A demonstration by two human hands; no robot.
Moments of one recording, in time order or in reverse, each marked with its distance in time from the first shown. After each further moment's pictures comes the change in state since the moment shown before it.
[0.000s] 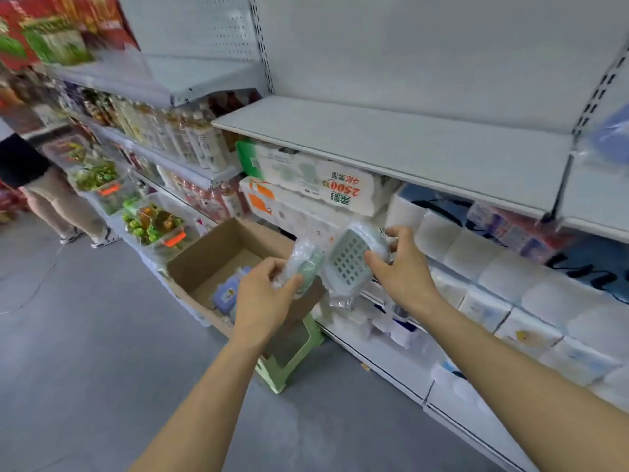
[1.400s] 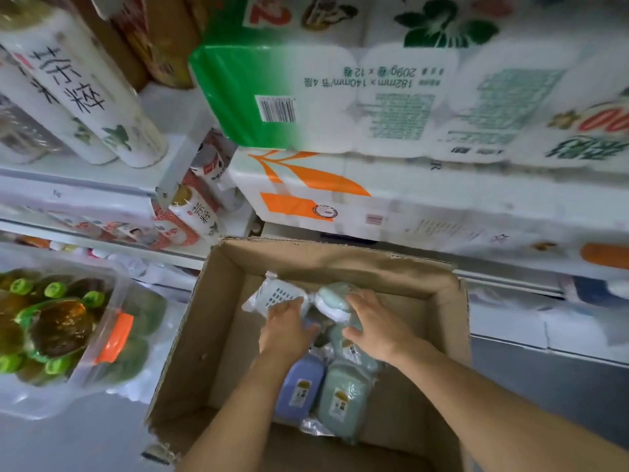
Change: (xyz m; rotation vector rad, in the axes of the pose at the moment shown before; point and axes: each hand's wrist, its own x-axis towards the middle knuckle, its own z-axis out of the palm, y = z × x) left_hand 0.454 -0.419 0.065 0.579 -0.938 0.002; right_hand 0.276 0.099 0.489 -0.550 -0.407 0.434
